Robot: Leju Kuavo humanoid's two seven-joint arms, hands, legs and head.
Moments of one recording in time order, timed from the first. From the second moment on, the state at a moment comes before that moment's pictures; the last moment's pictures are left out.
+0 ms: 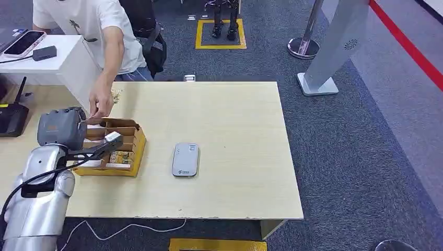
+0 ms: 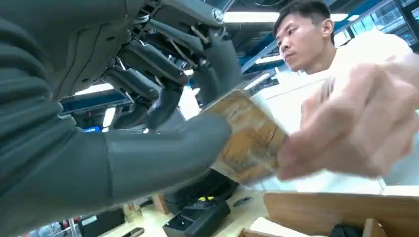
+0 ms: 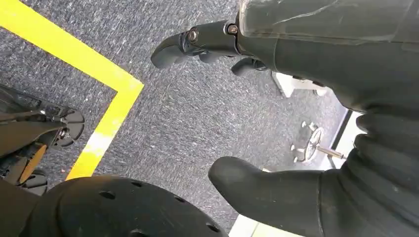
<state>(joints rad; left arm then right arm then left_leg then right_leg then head) -0.45 0.16 -0.04 -1.36 -1.54 -0.13 0.10 -0.10 0.11 -1.11 -0.28 1.57 0.41 0.05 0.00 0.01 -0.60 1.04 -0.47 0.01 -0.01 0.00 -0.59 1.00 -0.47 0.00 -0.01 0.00</state>
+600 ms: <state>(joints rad) -0.44 0.14 -0.04 -1.37 -1.53 -0.12 0.11 -0.10 0.11 -1.11 -0.27 1.56 0.41 0.05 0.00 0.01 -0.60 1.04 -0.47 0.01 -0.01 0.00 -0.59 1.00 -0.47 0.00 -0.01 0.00</state>
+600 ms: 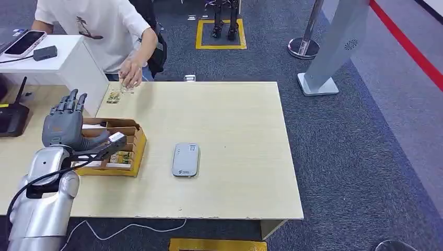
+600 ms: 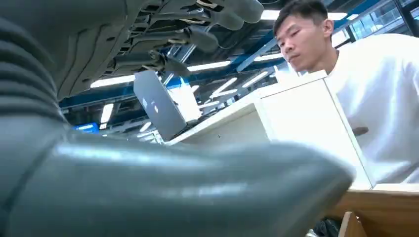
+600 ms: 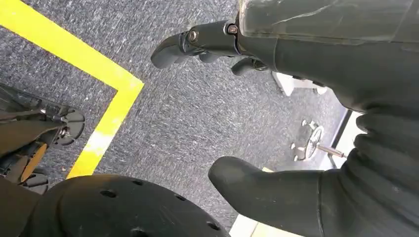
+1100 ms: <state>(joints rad) -0.37 0.11 -0.04 -1.47 -1.50 -0.10 0.10 -0.10 0.11 -1.11 -0.27 1.55 0.41 0.06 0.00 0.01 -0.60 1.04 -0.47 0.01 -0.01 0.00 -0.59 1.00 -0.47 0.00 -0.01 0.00</state>
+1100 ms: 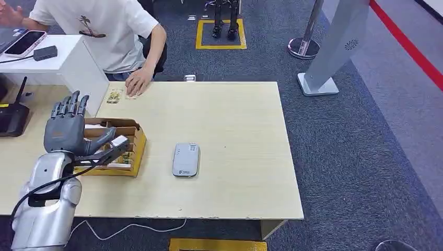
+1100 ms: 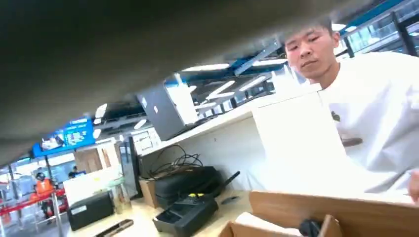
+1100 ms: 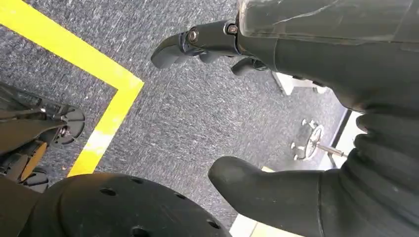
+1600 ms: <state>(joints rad) -0.20 0.04 -0.04 -1.66 -1.39 -0.01 0.07 -0.10 0.11 -1.12 -0.27 1.52 0.41 0.06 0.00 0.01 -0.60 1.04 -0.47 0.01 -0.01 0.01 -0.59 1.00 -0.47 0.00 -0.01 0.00</state>
